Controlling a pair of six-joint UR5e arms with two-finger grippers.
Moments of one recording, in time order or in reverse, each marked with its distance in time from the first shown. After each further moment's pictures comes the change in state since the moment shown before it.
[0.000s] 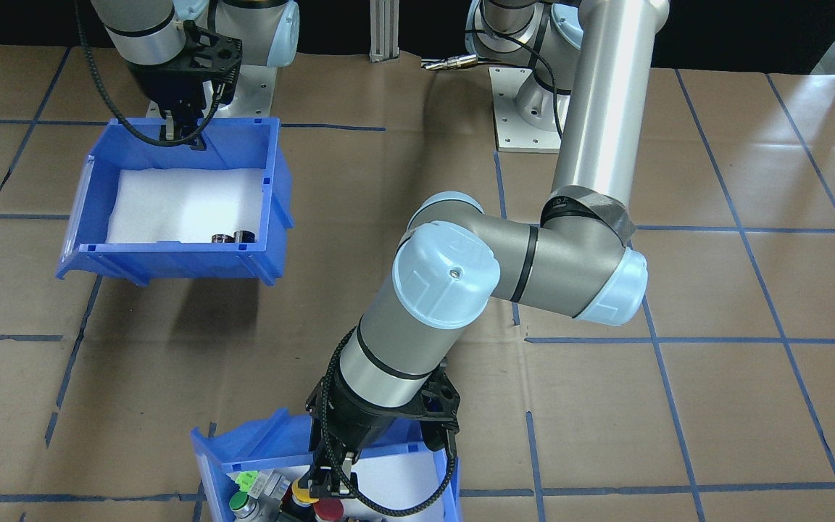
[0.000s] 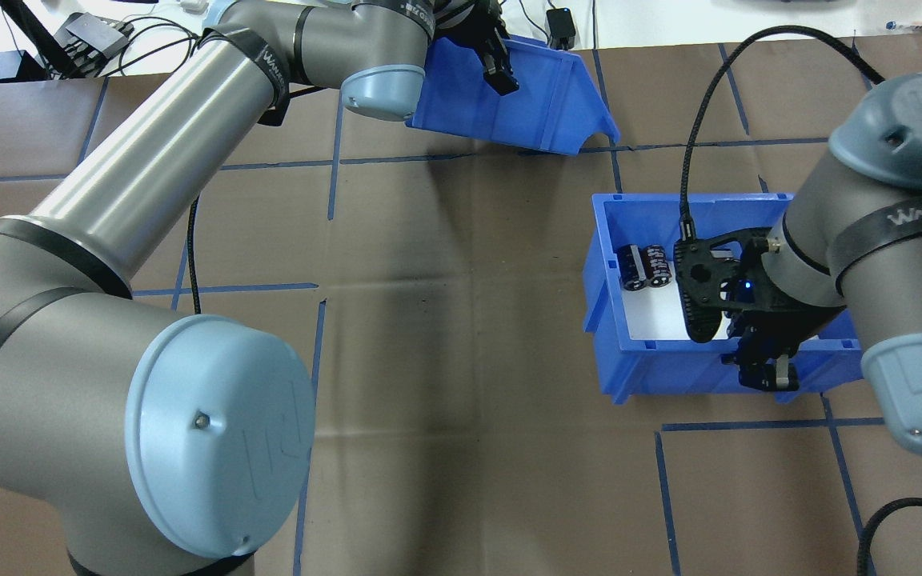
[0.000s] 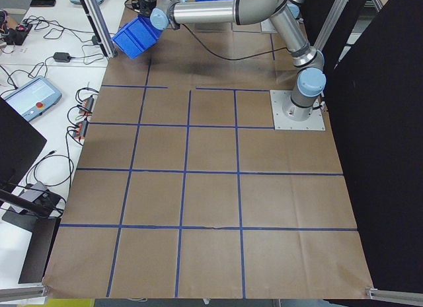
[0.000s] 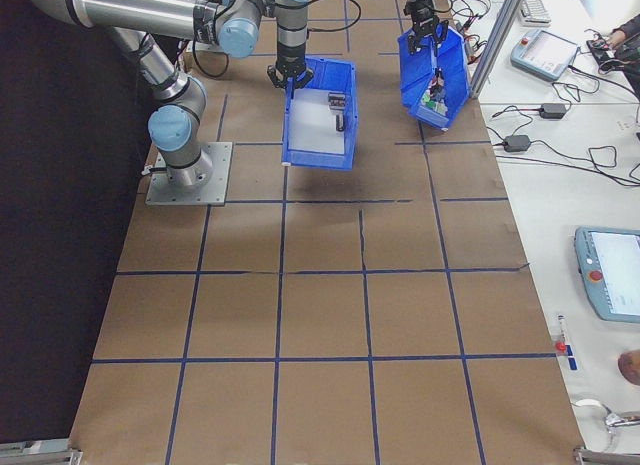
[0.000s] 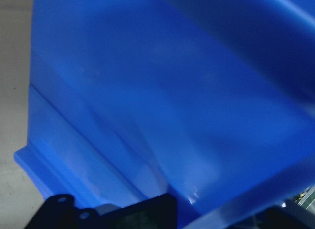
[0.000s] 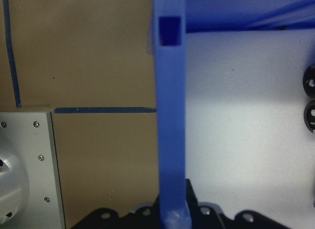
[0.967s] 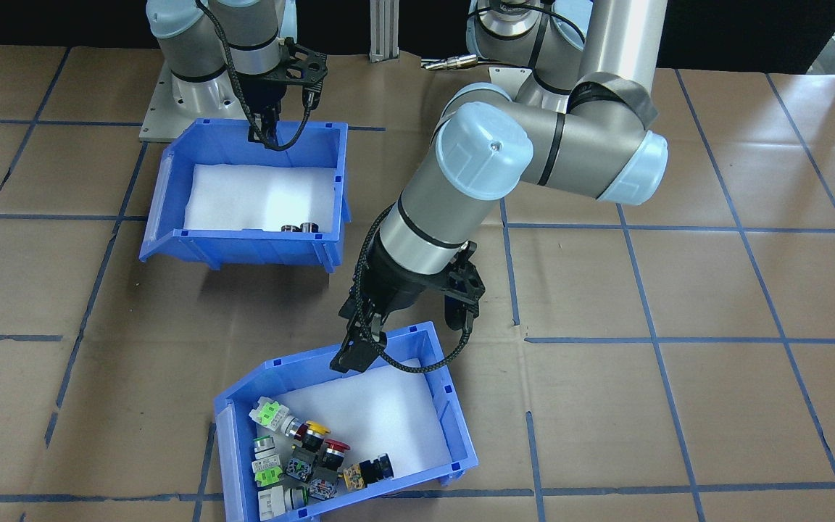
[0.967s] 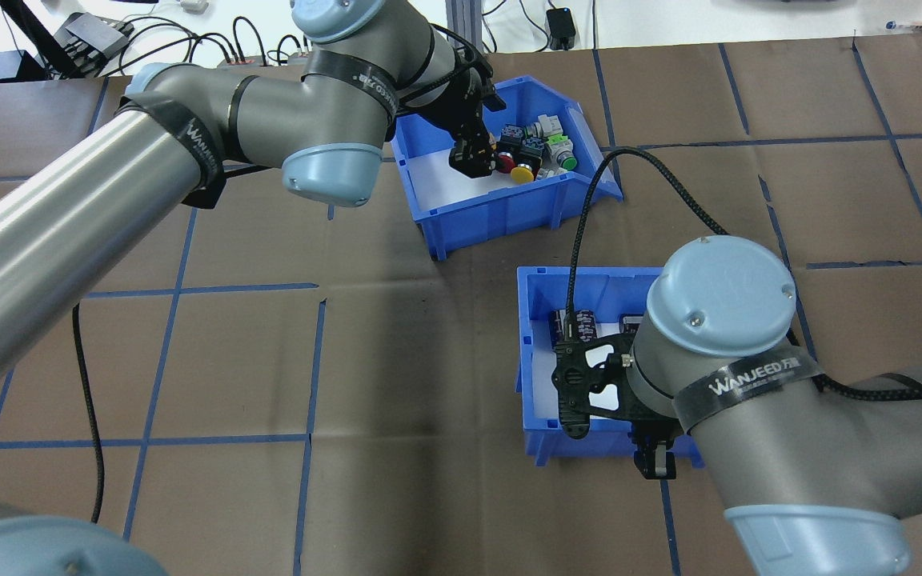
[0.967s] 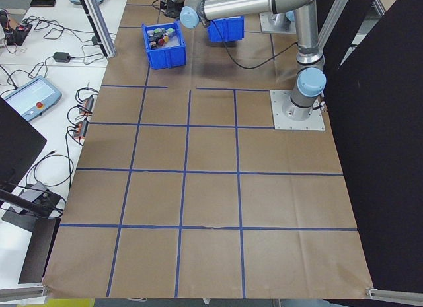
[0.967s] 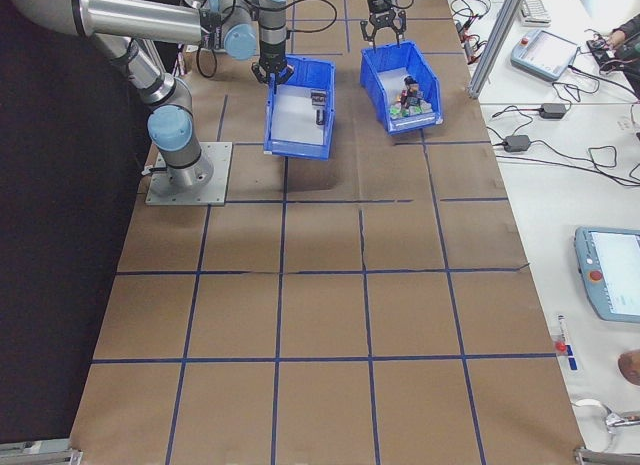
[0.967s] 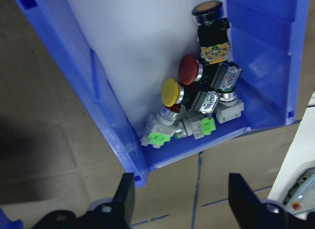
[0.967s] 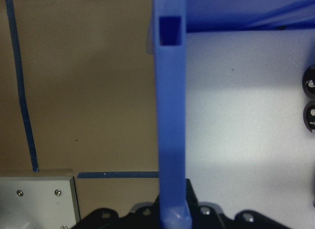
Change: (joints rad) left arm 0.032 0.330 -0.414 -0.074 -0.077 0.285; right arm 0.276 0.001 0.171 -0.176 -0.001 0.301
